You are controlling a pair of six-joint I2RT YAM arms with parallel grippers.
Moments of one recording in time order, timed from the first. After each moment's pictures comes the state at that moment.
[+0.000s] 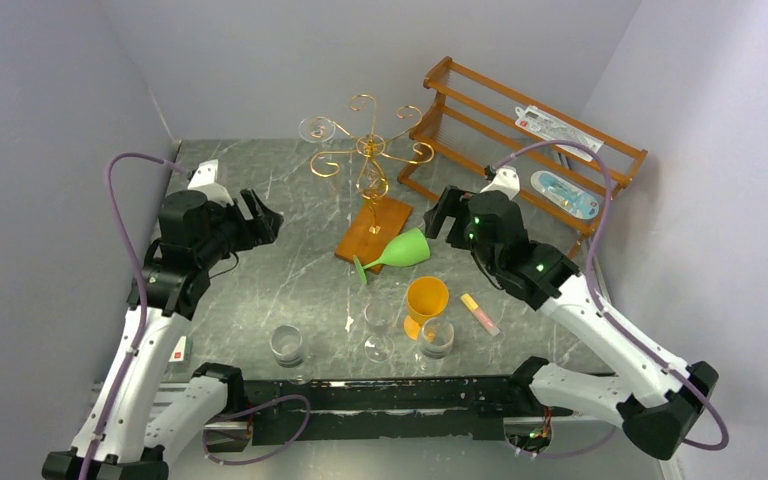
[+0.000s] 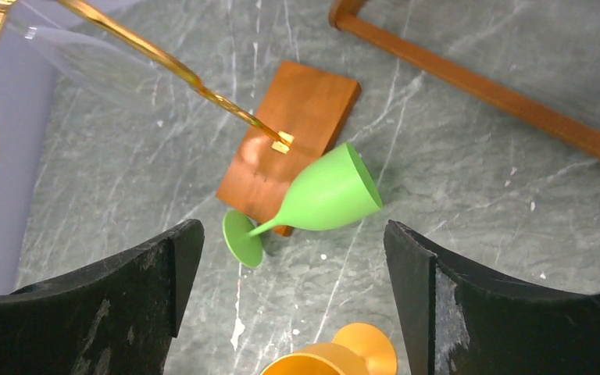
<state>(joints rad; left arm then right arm) -0.20 0.85 0.98 -0.51 0.07 -0.42 0.74 1.01 1.07 -0.50 0.48 0.62</state>
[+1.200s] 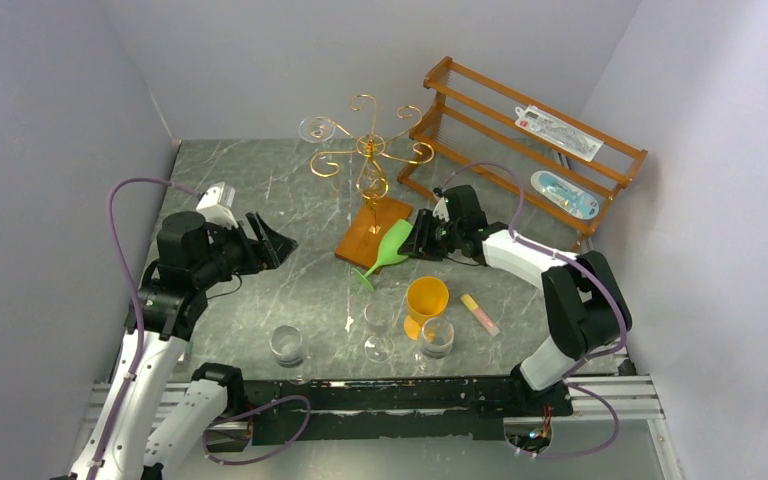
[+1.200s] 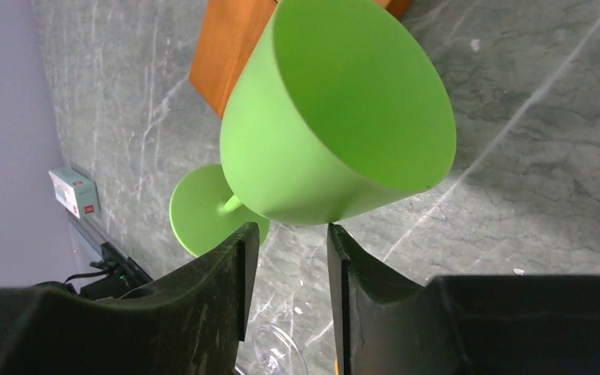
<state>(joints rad) -0.20 0.72 0.89 -0.58 0.32 -0.51 0.41 1.60 0.90 -0.10 -0.41 0.62</state>
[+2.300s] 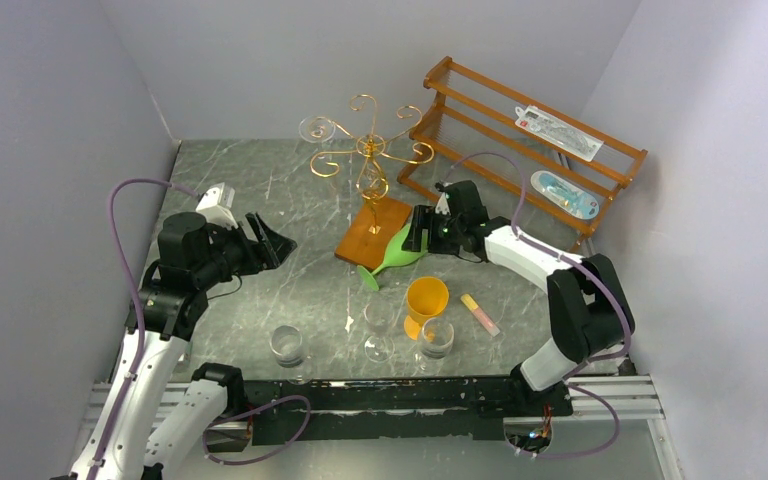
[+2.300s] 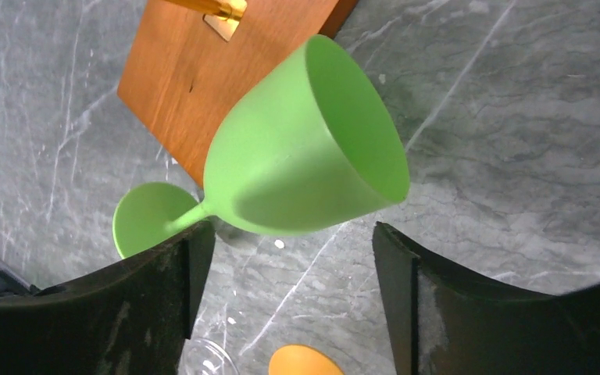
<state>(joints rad) -0.20 0.72 0.88 -0.58 0.30 -0.51 0.41 1.58 0.95 -0.19 -0.25 0.45</state>
